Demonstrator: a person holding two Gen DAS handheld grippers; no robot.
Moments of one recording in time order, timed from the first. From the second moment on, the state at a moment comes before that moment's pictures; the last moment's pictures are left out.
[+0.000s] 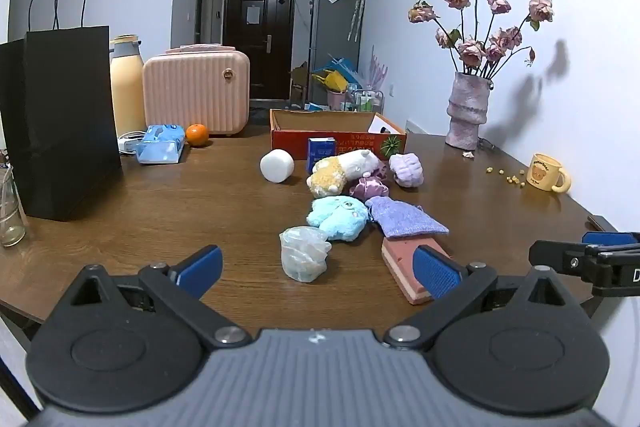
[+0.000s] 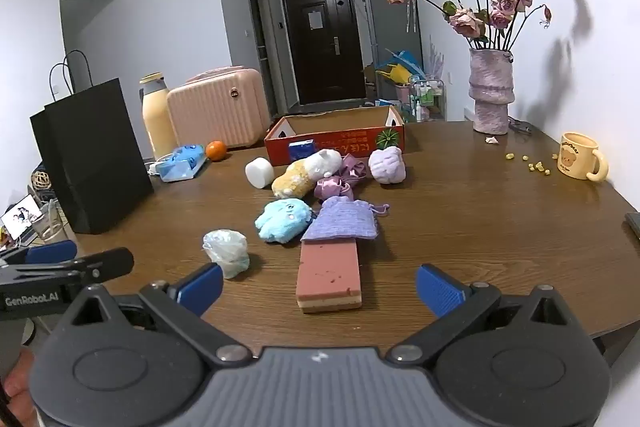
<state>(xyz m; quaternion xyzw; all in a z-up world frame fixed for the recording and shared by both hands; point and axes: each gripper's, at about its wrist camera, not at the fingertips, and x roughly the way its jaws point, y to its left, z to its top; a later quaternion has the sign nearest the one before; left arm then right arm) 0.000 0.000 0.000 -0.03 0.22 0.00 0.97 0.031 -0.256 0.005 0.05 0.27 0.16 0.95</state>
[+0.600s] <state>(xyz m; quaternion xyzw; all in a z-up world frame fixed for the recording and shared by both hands) 0.000 0.000 0.000 -0.03 0.23 0.00 0.97 0.031 -0.254 0.006 0.04 0.26 0.16 0.95</state>
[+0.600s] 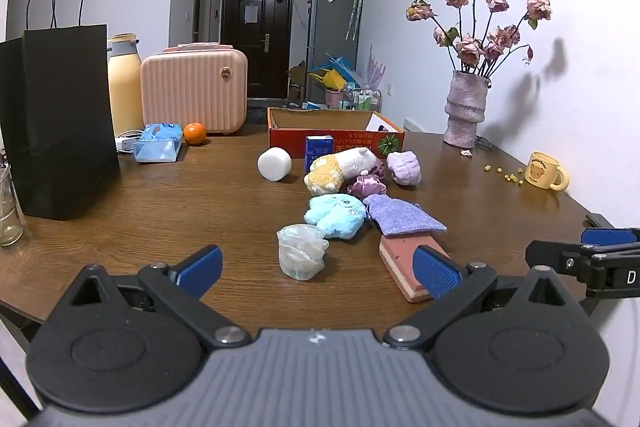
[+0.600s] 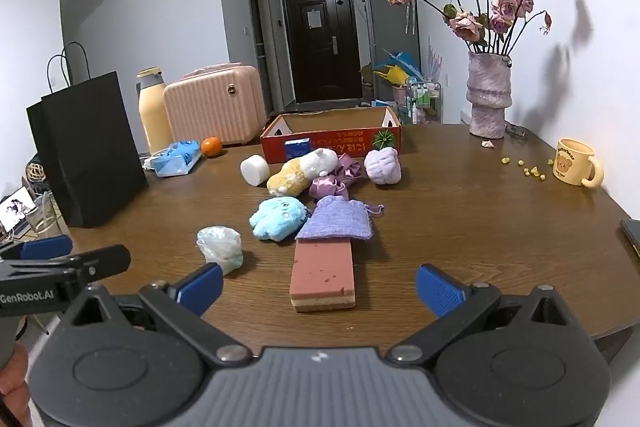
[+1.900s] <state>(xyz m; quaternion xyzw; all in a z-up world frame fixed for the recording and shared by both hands) 0.000 0.000 0.000 -0.03 0.23 0.00 0.97 0.032 -0.253 0.006 0.03 0.27 0.16 0.95</state>
